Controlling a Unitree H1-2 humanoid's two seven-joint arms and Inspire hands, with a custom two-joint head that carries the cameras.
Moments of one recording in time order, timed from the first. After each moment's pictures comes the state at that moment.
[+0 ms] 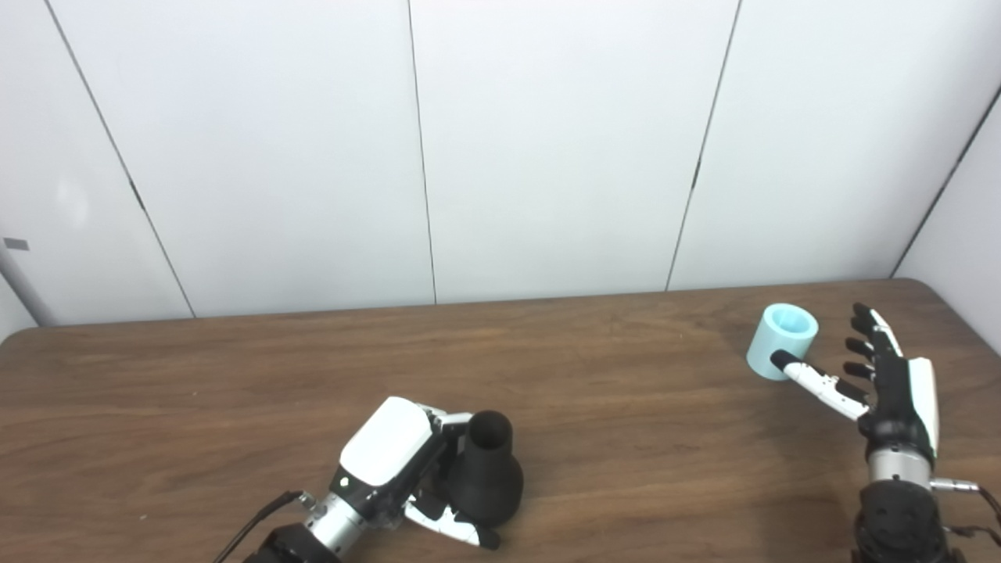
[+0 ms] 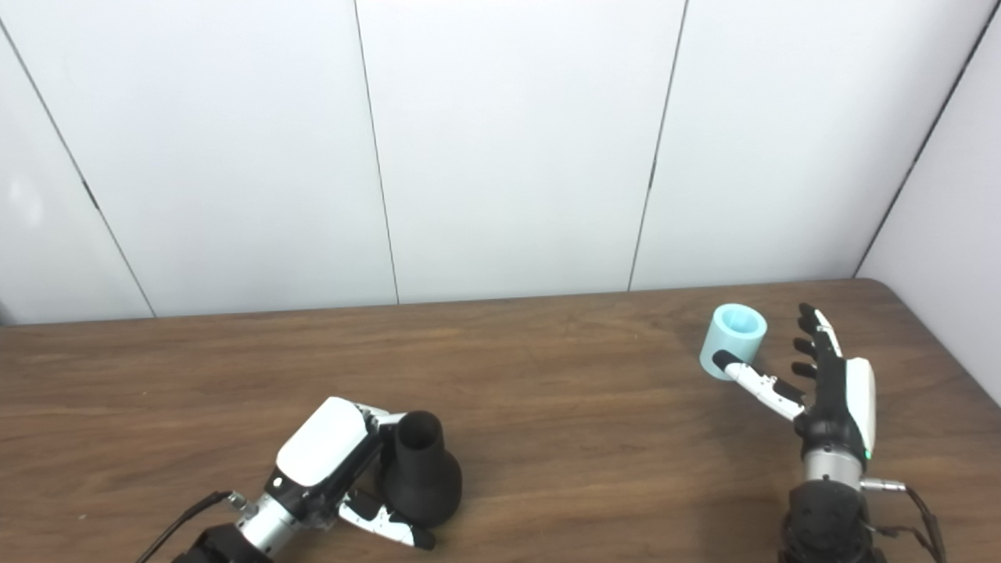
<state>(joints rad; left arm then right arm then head) -0.40 0.30 -0.56 0.36 0.83 -0.45 0.28 -0.22 -0.25 -0.32 0.06 -0.29 0.22 -0.27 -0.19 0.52</state>
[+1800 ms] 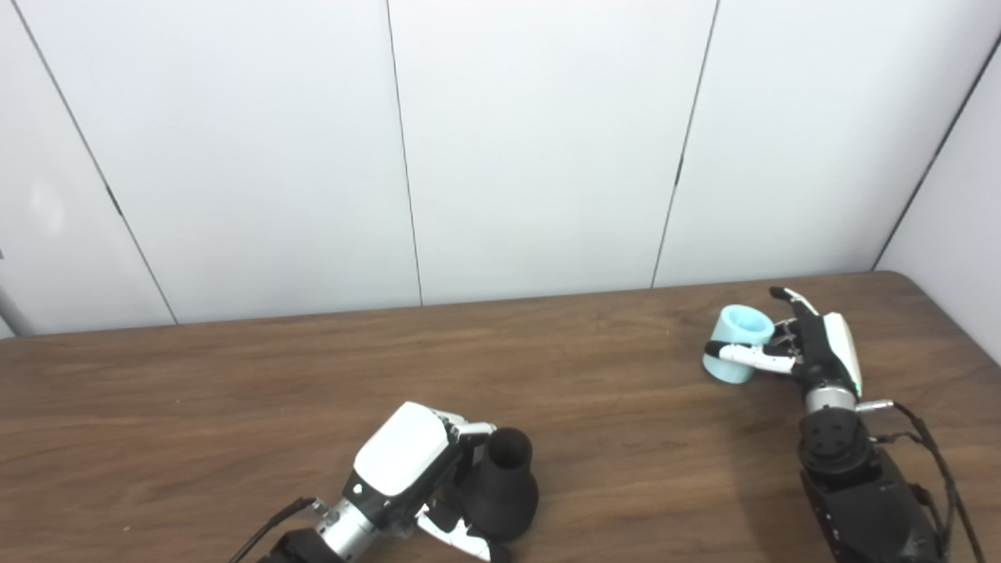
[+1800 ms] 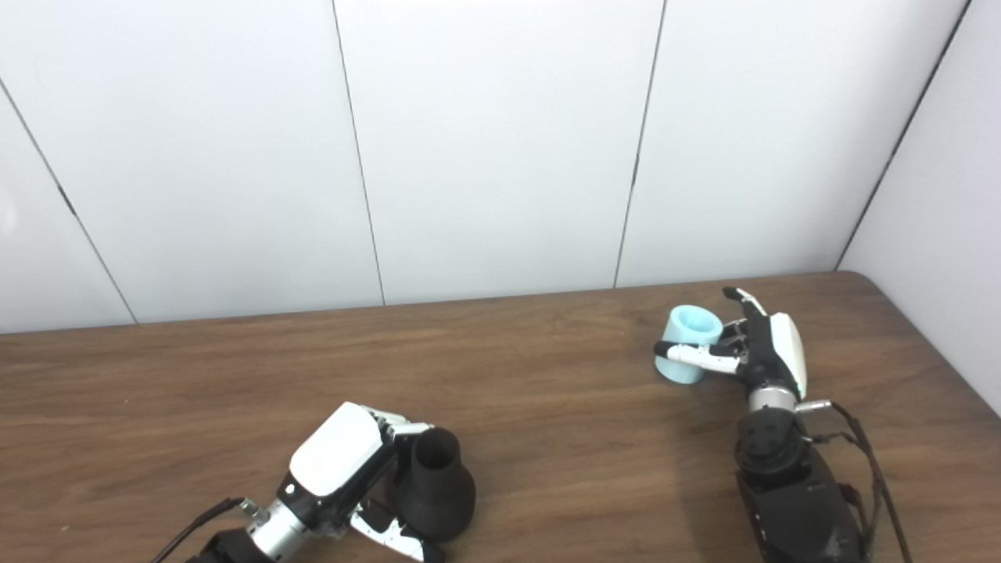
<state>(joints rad) -0.40 0.31 -0.61 0.33 0.84 -0.45 0.31 -0.43 -0.37 -0.08 0.43 -0.29 0.22 -0.27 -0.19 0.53</state>
